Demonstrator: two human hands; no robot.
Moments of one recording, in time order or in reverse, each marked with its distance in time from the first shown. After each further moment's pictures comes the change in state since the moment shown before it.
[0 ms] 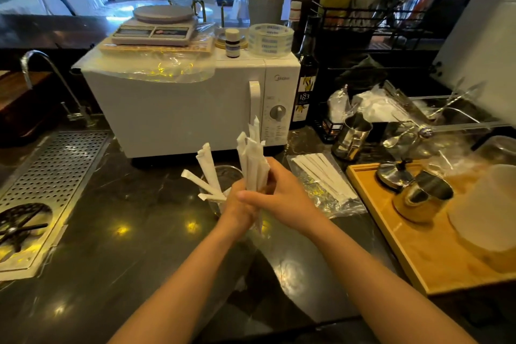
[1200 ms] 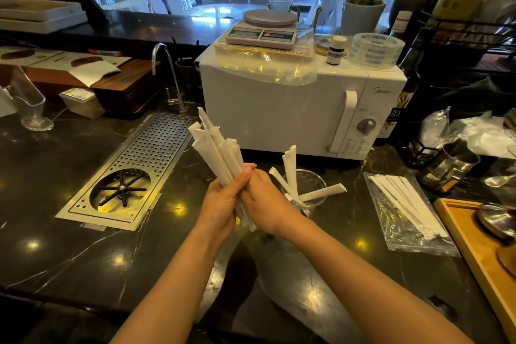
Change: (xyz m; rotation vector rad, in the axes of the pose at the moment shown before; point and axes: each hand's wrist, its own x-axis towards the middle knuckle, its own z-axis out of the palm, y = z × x) left_hand -0.045 0.032 -0.133 -0.373 0.445 -0.116; right_hand 0.046 -0.031 0.135 -0.385 -0.365 -0.012
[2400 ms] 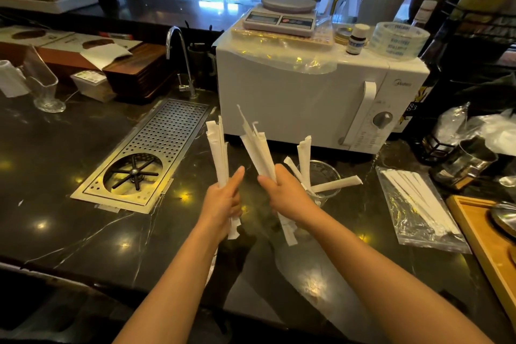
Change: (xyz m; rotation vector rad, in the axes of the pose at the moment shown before) left_hand 0.010 -0.020 -0.045 0.158 0.042 -0.097; right_hand 0.006 0.016 0.008 0.158 0.073 0.194
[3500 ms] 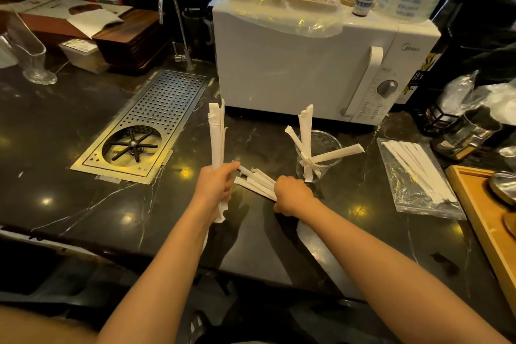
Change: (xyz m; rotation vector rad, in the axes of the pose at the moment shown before) left_hand -0.008 -0.012 -0.016 0.180 0.086 -0.063; right_hand 0.007 0.059 0.028 -0.817 -0.234 0.214
